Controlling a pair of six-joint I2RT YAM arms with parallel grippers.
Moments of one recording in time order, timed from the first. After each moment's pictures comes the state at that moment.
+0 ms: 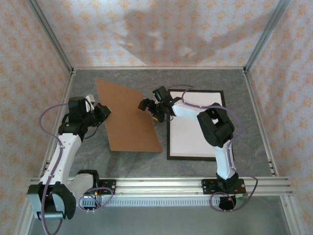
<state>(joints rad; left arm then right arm) 0.11 1.00 0.78 -0.48 0.47 -0.77 0.64 2.07 1.45 -0.27 -0.35 1.01</state>
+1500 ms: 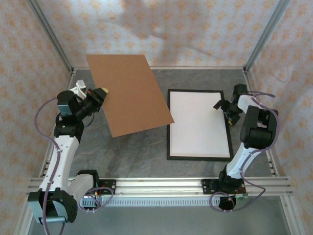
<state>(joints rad) 0.13 0.96 0.83 -0.09 0.61 -1.08 -0.22 1.84 1.19 -0.65 -0.19 0.54</state>
